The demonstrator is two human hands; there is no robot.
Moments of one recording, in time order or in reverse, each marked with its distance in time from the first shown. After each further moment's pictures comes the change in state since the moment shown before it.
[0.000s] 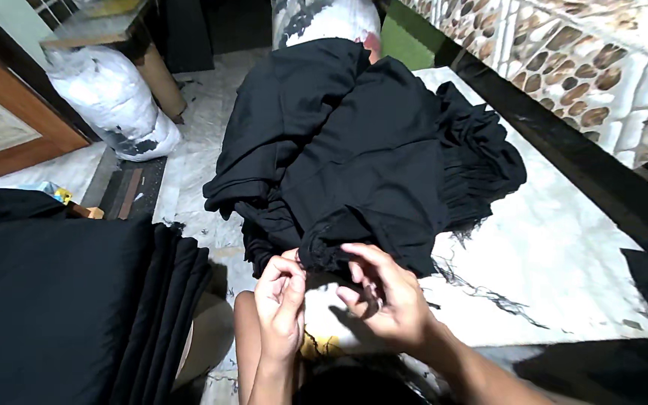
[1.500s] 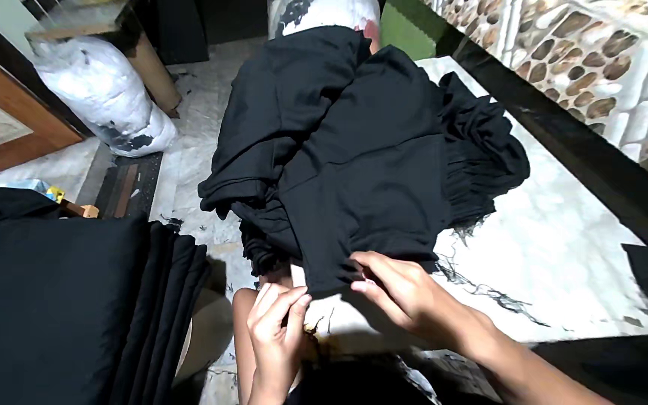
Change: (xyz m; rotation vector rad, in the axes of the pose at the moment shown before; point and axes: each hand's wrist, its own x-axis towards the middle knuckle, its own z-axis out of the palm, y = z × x) left_hand -0.030 0.002 -0.021 0.960 0.021 0.250; right_hand 0.003 0.018 -0.030 -0.279 -0.279 -0.107
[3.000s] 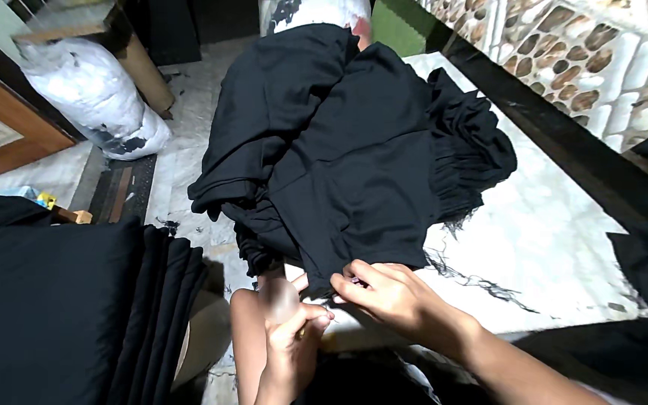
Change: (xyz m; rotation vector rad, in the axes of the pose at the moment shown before) left_hand -0.008 0.007 0.010 -0.404 -0.211 0.021; right_hand -0.004 -0.004 0.004 -0.217 0.050 -0.218
